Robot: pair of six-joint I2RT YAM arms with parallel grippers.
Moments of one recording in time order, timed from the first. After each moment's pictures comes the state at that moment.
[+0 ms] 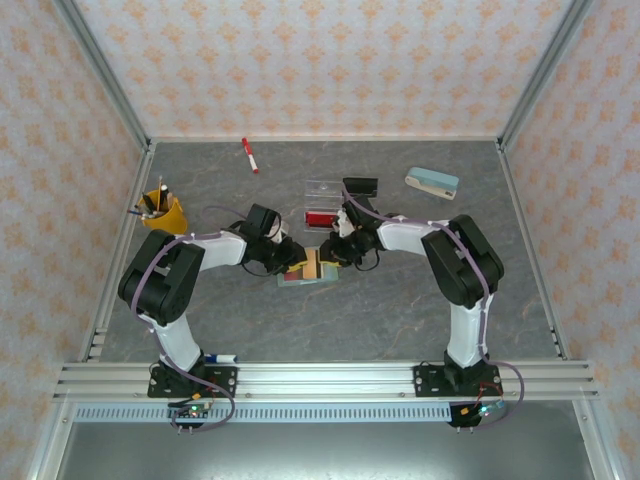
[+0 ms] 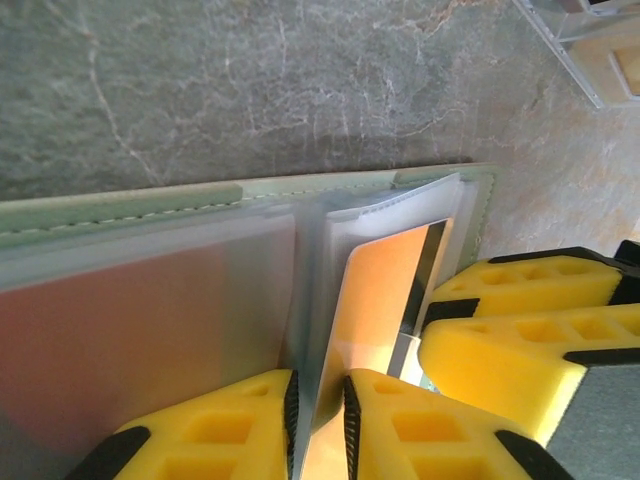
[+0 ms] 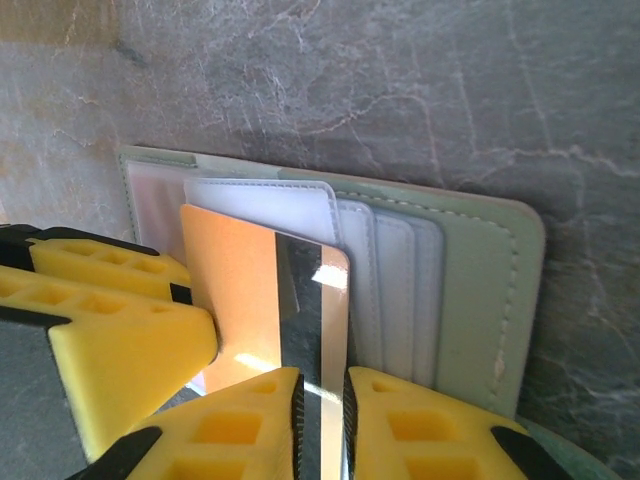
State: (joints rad) left arm -0.36 1.78 0.87 -0.14 0.59 -0.86; right arm 0.56 1.95 1.13 -0.28 -0.63 0.65
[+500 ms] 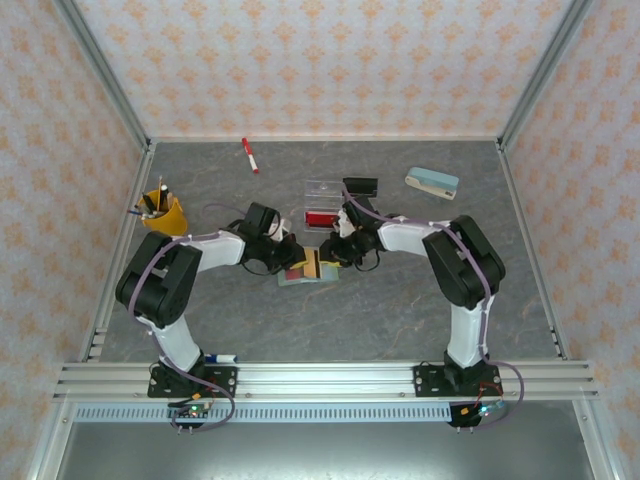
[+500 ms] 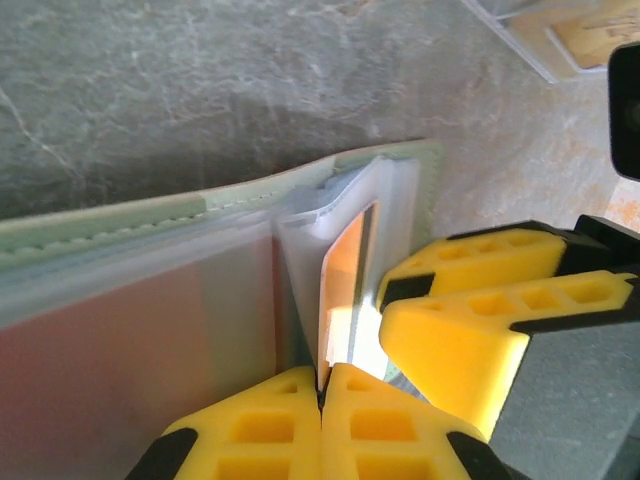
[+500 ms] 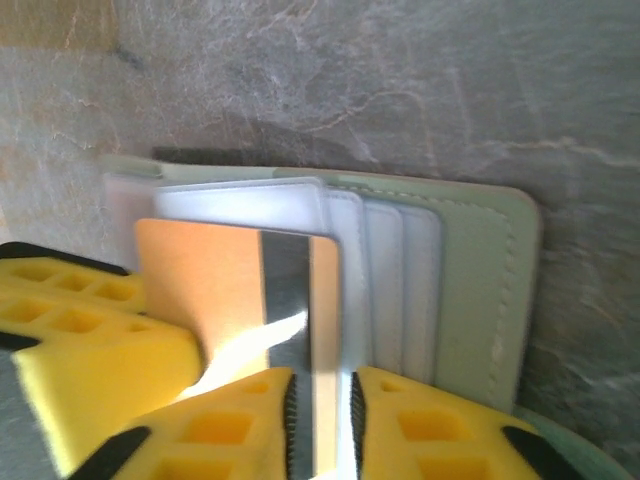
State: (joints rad) left arm -0.35 1.74 0.87 -0.14 0.62 -0.82; right arm 0.55 1.92 1.11 -0.27 -0.61 0.66
